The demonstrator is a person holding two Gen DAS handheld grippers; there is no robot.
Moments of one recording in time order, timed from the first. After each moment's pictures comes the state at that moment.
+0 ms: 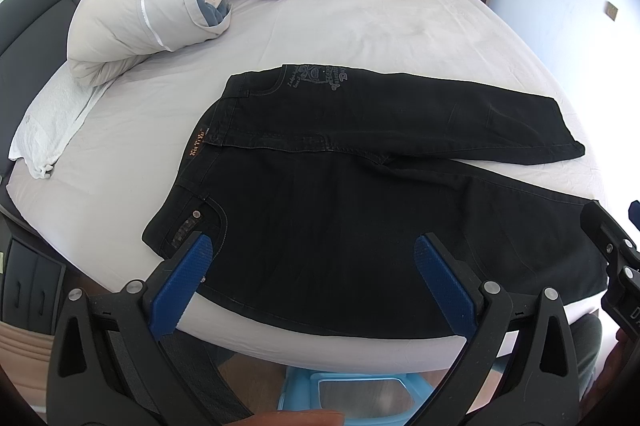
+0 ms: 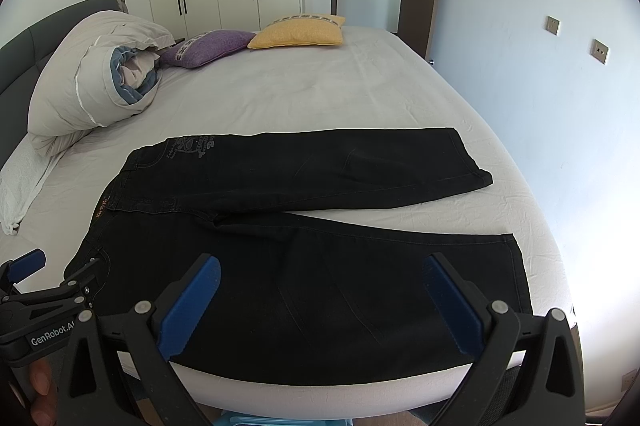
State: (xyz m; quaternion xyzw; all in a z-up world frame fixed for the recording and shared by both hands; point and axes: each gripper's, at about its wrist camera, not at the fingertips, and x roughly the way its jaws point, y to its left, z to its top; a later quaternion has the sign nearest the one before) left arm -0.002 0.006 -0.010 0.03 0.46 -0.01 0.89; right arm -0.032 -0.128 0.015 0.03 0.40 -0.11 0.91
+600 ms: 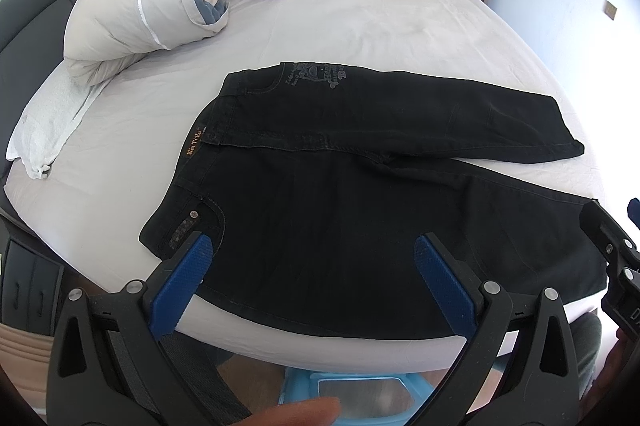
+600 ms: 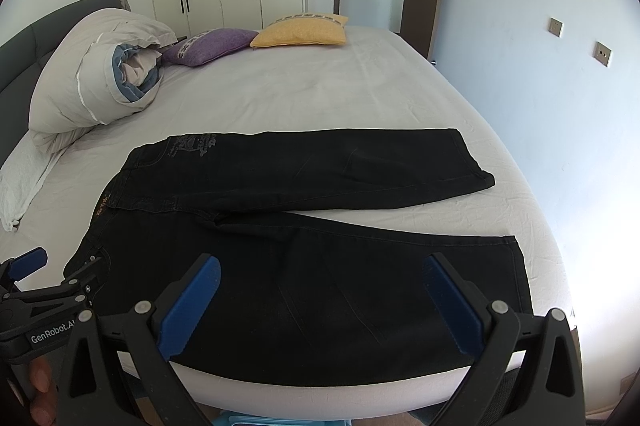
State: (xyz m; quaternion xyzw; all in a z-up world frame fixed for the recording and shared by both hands) left arm 0.000 0.011 -0.013 0.03 0.47 -0.01 0.88; right arm -0.031 -0.117 0.010 0.02 0.40 -0.10 0.91
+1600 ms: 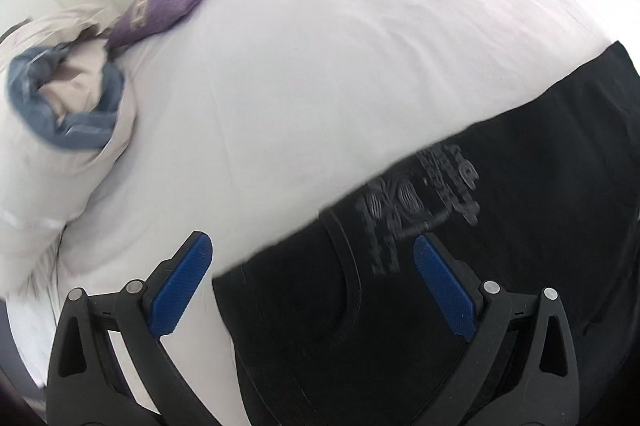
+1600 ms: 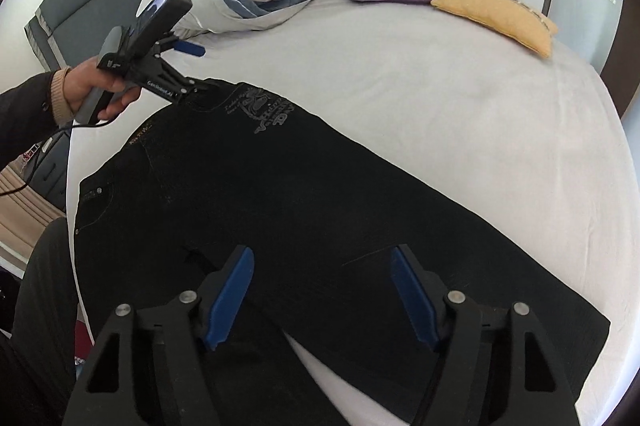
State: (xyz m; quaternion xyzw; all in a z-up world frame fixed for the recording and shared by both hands) left arm 0.406 0.054 -0.115 0.24 0.50 -0.16 0.82; right arm 0.224 -0.187 -0.066 -0.09 0.48 0.26 0.83
